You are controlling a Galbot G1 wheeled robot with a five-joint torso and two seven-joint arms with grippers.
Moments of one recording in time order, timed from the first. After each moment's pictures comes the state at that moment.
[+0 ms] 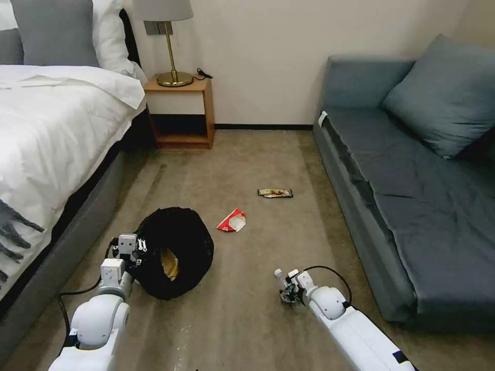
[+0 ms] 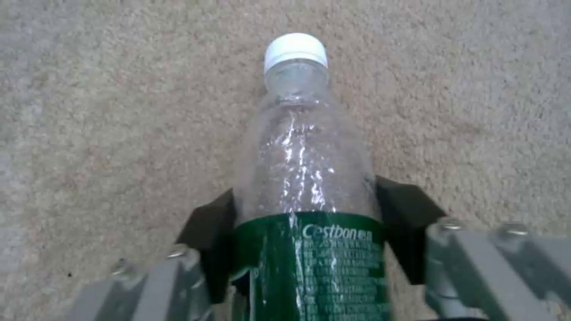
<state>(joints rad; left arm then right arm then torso) 1.35 -1.26 -0.67 -1.87 -0.10 0.23 -0.01 -0.93 1.24 0.01 1.19 0.09 -0.48 -0.15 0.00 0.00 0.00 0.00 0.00</state>
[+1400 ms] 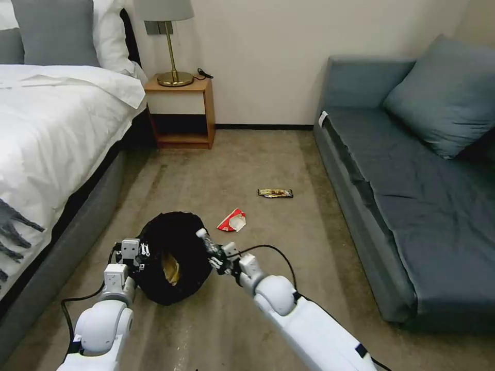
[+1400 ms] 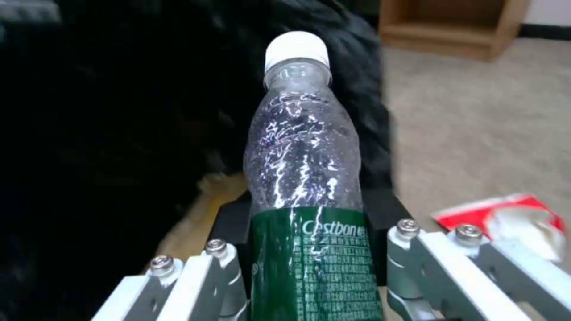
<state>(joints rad) 1.37 -1.30 -0.67 -1.89 -0.09 0.23 -0.01 -0.83 1.41 -0.26 1.47 0.26 -0.22 -0.06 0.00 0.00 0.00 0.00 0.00</state>
